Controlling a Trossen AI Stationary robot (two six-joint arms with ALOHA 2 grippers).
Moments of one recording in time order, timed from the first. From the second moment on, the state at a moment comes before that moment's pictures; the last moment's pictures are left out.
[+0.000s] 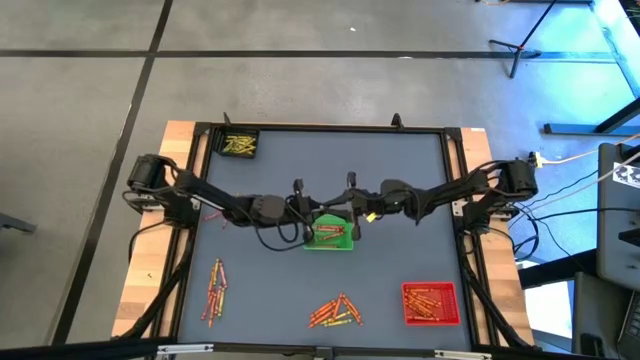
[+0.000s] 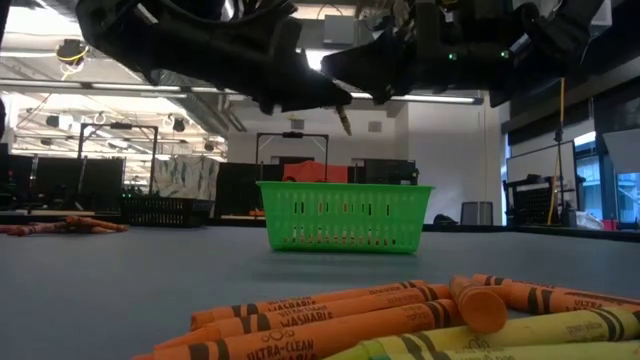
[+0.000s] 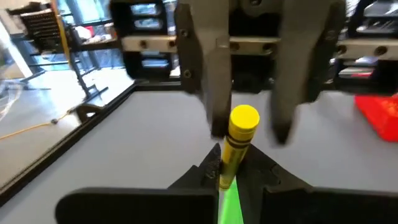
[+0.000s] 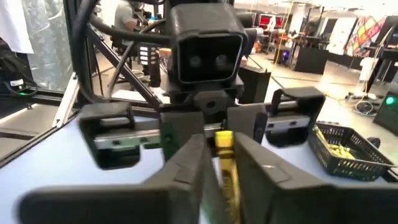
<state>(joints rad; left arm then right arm) -0.11 1.67 0.71 0.80 -0.40 0.04 0.01 1.62 0.65 0.97 -0.11 -0.11</state>
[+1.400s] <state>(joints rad) 0.77 1.28 0.71 -0.39 -0.64 0.14 0.01 1.53 0.65 0.50 -0.05 -0.10</state>
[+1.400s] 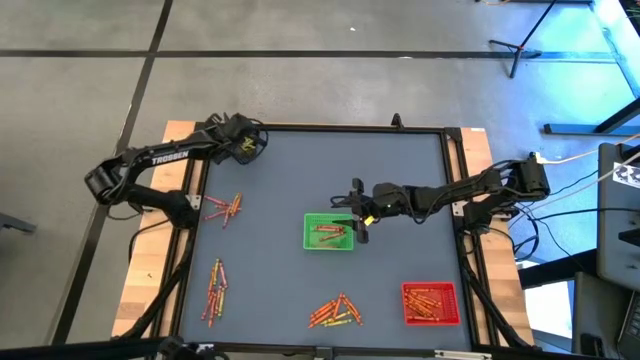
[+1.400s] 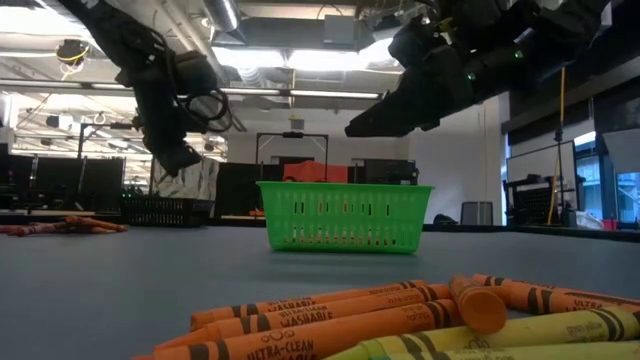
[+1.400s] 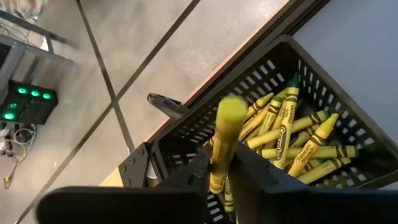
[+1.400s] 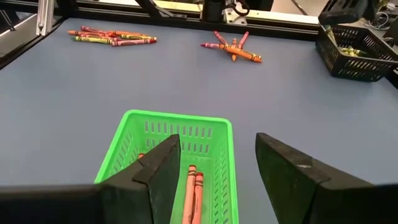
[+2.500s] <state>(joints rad) -0.20 1.05 0.43 0.29 -0.34 -0.18 0.12 1.53 0.74 0.33 -0.11 -0.03</state>
